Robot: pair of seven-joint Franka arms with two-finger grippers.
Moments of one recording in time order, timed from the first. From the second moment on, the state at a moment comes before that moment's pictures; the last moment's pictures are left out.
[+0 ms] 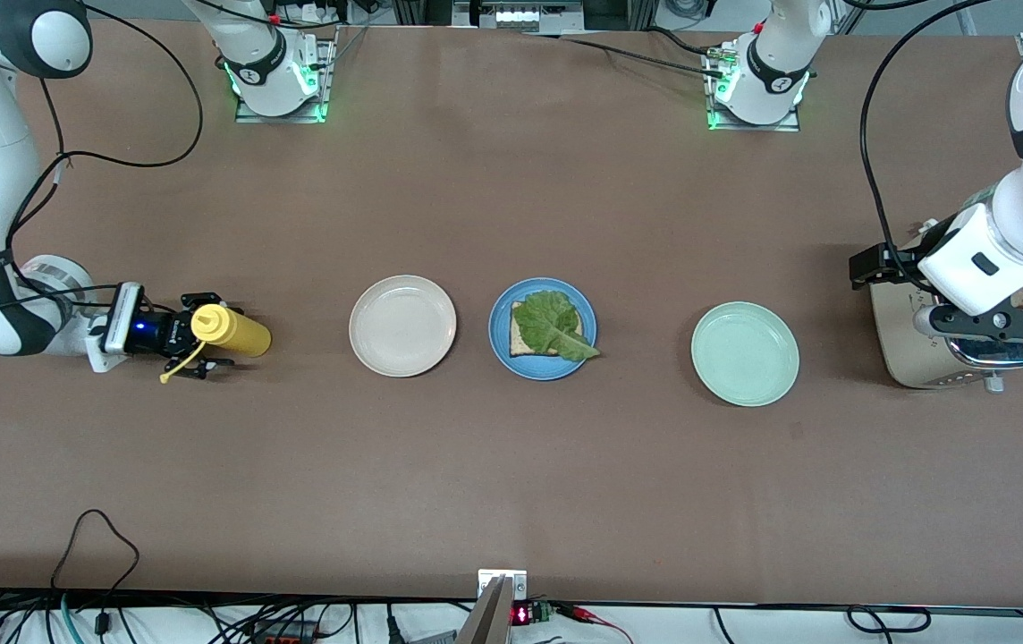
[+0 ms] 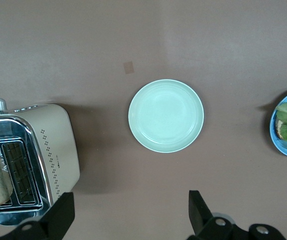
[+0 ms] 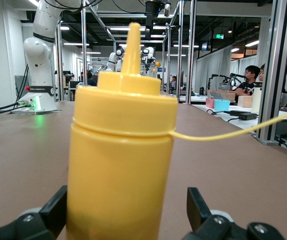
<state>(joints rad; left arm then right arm) 0.26 0.30 -0.45 -1.35 0.16 1.49 -0.11 -0.44 0.95 0.08 -1.62 1.16 1.48 -2.61</state>
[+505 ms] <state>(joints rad) 0.26 0.30 -0.45 -1.35 0.16 1.49 -0.11 -0.42 0.95 0.09 -1.62 1.17 1.48 -2.61</state>
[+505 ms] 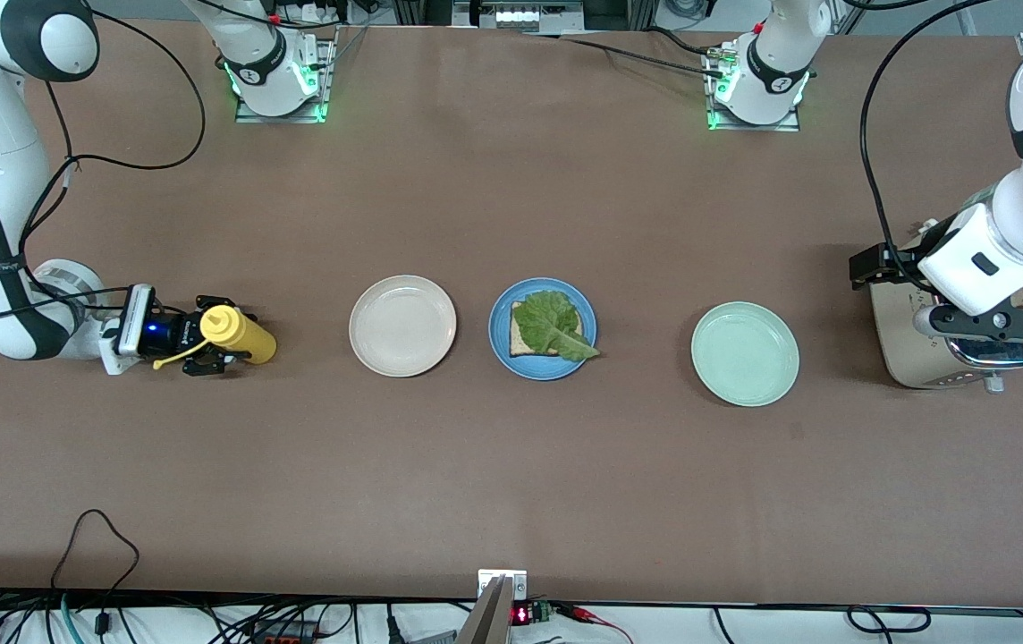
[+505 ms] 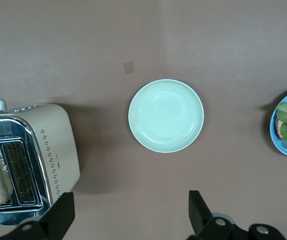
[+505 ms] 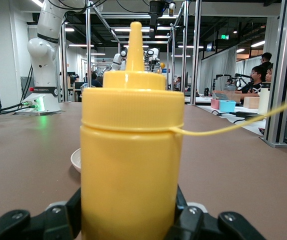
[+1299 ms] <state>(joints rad) 0.26 0.30 -0.45 -1.35 0.16 1.49 -0.11 -0.12 0.64 0.09 -1.57 0.99 1.81 -2.15</state>
